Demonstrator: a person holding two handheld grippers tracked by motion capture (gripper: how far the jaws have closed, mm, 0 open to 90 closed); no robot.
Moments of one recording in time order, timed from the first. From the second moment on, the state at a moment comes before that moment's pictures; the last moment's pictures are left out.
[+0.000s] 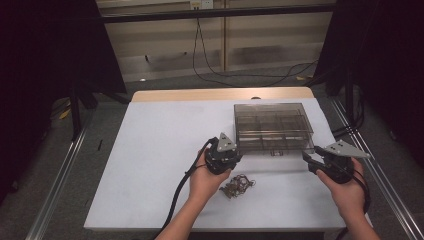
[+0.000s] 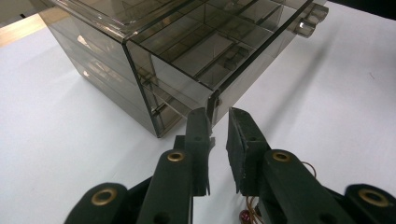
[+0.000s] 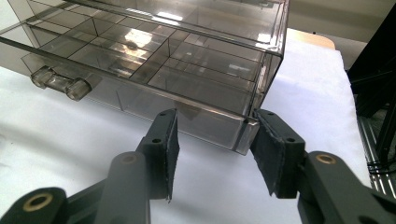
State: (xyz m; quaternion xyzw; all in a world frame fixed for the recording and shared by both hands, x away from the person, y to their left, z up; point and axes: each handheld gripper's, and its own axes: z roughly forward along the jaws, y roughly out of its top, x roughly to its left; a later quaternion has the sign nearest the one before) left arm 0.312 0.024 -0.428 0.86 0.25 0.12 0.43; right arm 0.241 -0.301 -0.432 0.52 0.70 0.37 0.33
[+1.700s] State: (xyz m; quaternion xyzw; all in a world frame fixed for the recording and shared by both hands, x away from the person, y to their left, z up) left arm 0.305 0.026 -0.428 0.86 0.25 0.11 0.42; right arm 0.232 -0.302 -0.431 0.52 0.70 0.37 0.32
